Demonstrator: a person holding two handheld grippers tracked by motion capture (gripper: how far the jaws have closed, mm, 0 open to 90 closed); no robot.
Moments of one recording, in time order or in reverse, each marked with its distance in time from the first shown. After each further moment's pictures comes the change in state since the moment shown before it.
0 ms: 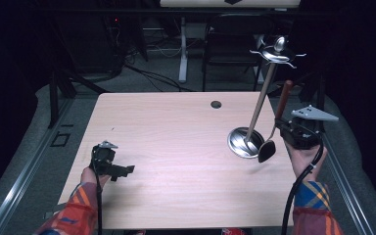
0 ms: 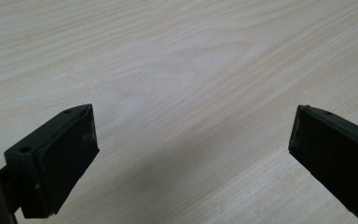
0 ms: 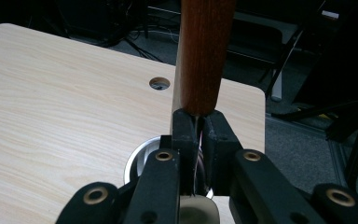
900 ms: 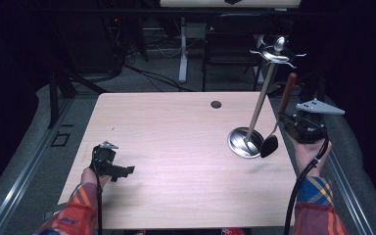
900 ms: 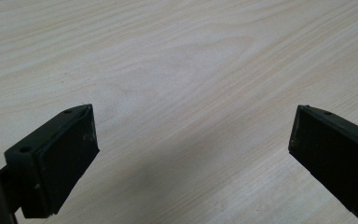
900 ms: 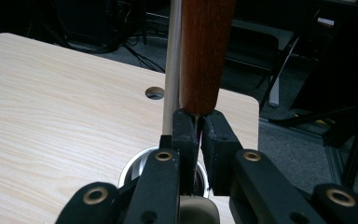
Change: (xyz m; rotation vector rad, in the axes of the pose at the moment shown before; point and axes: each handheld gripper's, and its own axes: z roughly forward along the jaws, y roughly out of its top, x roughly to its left) left arm -0.001 -0.001 0.002 0.014 0.002 0.006; right arm -0.009 0.014 -0.002 -0.024 -0.003 0.002
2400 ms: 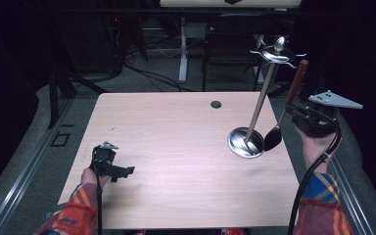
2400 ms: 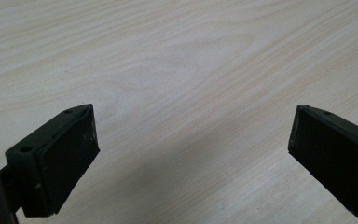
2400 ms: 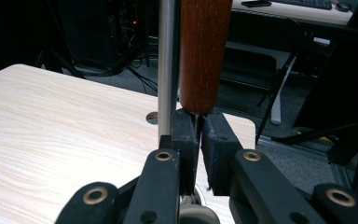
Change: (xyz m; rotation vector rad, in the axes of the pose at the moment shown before) left arm 0.000 -0.001 0.000 0.004 0.004 0.001; right arm -0.013 0.019 -0.016 -0.081 0.015 0.027
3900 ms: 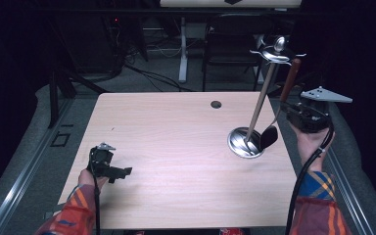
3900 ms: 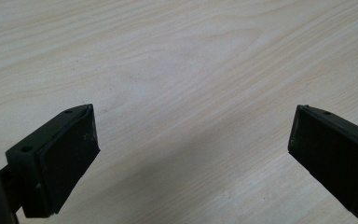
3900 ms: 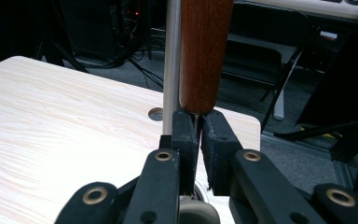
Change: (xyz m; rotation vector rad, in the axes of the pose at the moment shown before) left arm 0.003 -0.006 -0.005 -0.001 0.014 -0.015; right arm 0.004 0.005 0.016 0.035 0.010 -0.012
